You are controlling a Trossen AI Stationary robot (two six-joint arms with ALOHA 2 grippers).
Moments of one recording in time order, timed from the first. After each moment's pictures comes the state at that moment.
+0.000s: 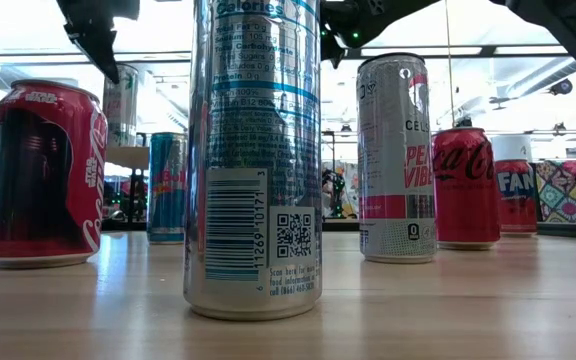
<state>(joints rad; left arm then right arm) 0.49 0.99 1.26 -1.33 -0.28 0.06 -0.40 2.03 1.83 -0.08 -0.47 -0.18</state>
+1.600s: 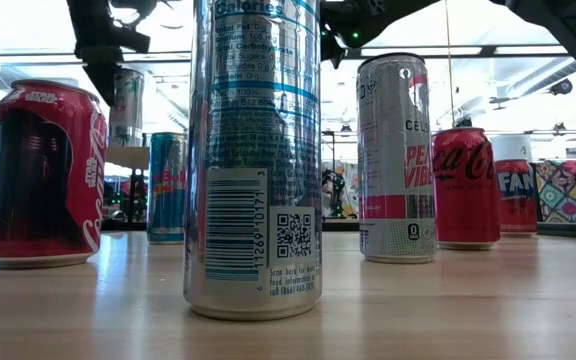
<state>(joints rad) 0.71 1.11 1.26 -1.32 -0.38 0.22 -0.40 2.03 1.83 -0.09 -0.47 -0.18</state>
